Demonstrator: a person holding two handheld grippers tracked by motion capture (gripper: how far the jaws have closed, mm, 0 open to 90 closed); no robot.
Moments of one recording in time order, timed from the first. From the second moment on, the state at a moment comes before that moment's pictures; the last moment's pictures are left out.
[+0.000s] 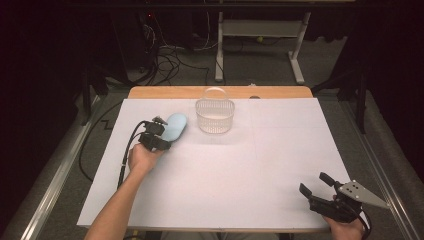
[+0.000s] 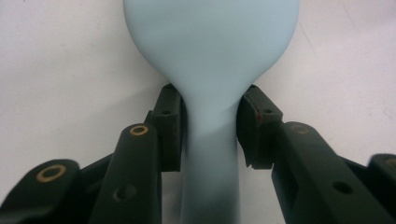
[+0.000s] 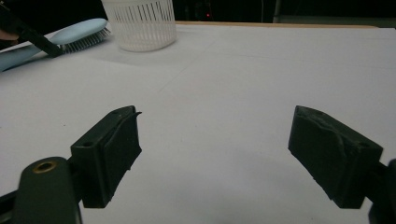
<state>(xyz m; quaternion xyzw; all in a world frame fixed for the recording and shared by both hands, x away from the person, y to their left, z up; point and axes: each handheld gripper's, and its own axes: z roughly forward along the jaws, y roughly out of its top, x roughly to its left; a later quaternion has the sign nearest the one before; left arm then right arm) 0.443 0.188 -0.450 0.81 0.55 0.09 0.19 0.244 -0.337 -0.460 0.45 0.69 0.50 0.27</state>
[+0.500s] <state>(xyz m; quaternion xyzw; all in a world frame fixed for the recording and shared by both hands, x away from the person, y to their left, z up) 0.445 0.187 -0.448 0.81 0.54 0.08 0.18 0.244 -0.338 -0.460 0.45 0.69 0.50 0.27</state>
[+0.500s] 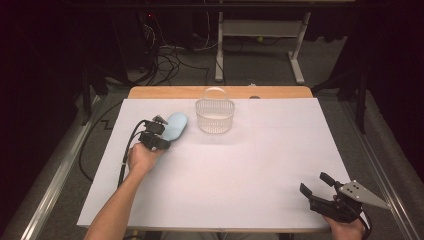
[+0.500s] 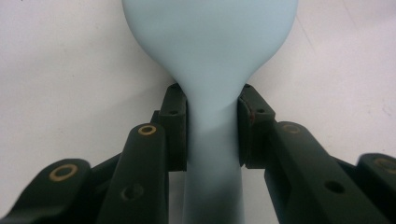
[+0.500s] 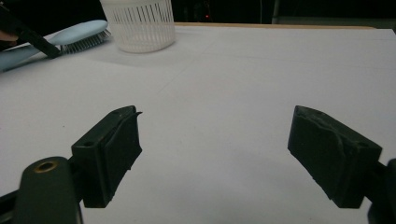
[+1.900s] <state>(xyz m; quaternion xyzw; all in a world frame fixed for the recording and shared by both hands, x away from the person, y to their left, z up) 0.428 0.193 -0.425 0.81 0.53 0.09 0.24 0.244 -0.338 -0.460 0.45 0.69 0.51 0.27</state>
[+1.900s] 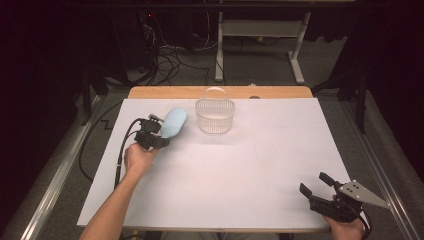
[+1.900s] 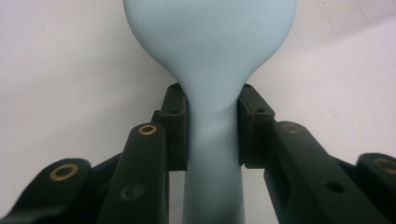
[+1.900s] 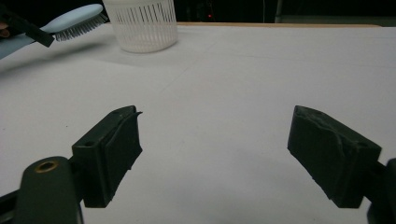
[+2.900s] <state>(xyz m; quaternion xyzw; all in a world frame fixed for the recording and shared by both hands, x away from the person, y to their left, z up) 0.401 0.198 -0.415 0.80 0.51 0.08 0.29 0.244 -0.338 -0.460 0.45 0.69 0.51 0.27</state>
